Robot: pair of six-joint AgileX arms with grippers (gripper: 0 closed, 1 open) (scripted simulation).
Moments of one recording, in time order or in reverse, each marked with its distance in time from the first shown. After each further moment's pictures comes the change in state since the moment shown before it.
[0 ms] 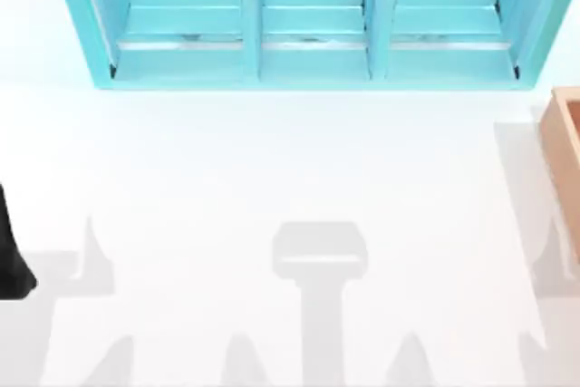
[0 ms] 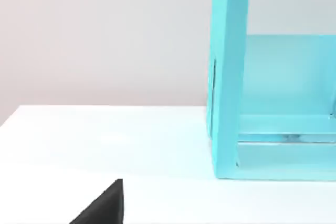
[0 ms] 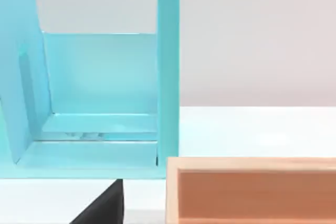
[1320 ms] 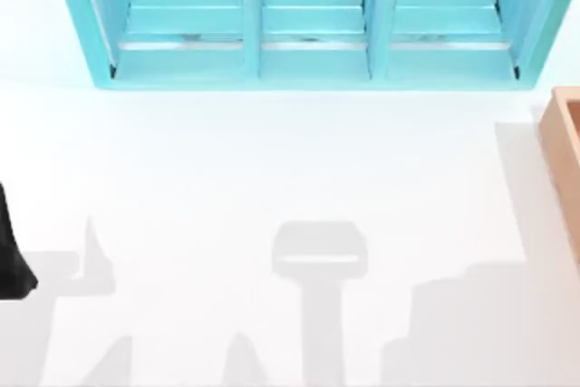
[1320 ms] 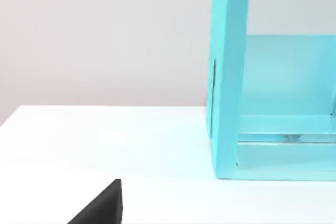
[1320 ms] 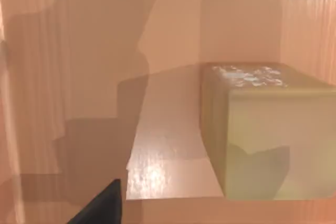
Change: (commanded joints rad) left arm 0.000 0.000 0.000 0.000 0.000 0.000; right arm -0.352 1.412 1.091 -1.083 0.005 -0.336
